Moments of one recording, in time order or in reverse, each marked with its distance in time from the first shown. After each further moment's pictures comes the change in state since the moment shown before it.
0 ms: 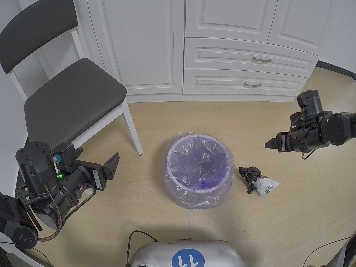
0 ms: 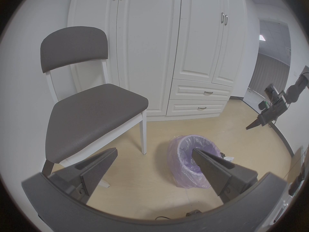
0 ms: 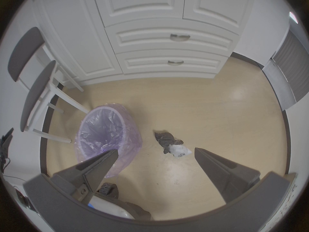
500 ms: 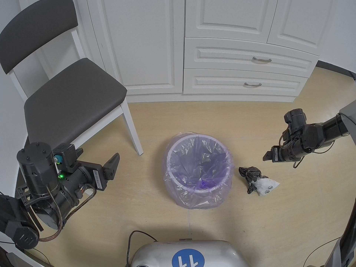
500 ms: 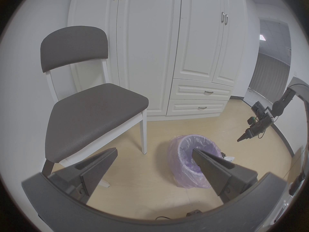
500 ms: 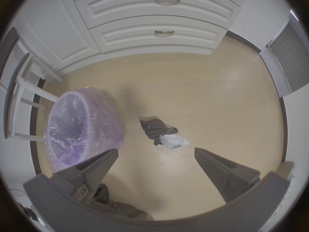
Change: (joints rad) left arm 0.002 0.010 0.004 -0.012 0.001 0.000; right arm -0.107 0.294 -0.116 -0.014 0.015 0.006
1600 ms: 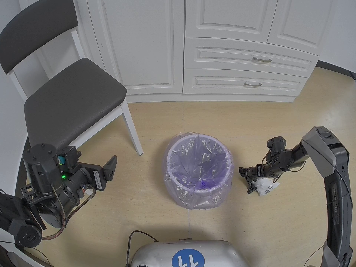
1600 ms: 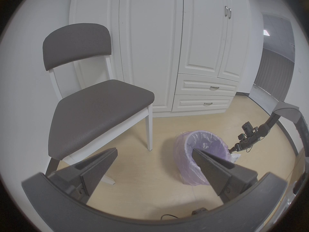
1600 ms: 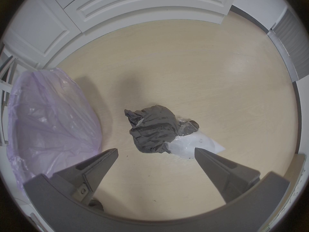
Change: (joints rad) left arm 0.027 0.037 0.003 -0.003 0.024 0.002; right arm -0.058 0.512 -0.307 -0.146 0.124 0.024
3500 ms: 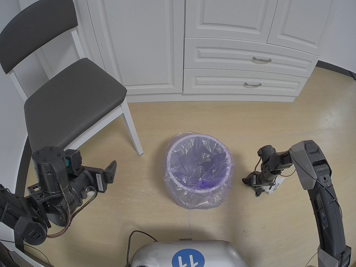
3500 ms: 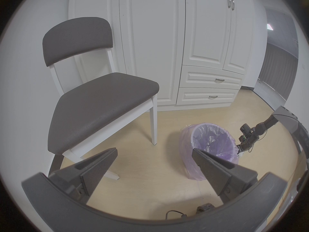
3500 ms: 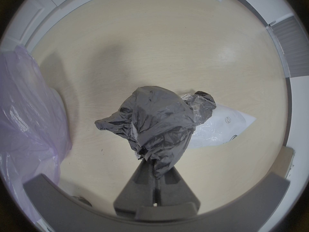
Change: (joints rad) left arm 0.034 0.063 0.001 -0.003 0.000 -0.001; right arm 0.006 0.264 -0.433 0.384 -0.111 0.029
